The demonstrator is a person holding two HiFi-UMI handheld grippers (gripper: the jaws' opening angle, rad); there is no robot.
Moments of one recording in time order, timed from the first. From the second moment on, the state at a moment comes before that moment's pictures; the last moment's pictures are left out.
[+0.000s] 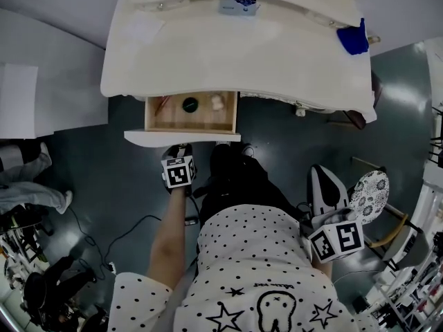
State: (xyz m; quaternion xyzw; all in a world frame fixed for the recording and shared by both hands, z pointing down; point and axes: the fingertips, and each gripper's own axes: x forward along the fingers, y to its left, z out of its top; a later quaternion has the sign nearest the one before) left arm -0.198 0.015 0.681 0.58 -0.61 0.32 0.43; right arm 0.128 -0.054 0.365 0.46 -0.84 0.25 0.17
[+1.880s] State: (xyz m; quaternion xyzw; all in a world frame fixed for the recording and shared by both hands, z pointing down) left arm -0.217 -0.105 0.680 0.61 -0.60 0.31 0.41; right arm 0.128 -0.085 0.358 0.55 -0.78 0.25 0.16
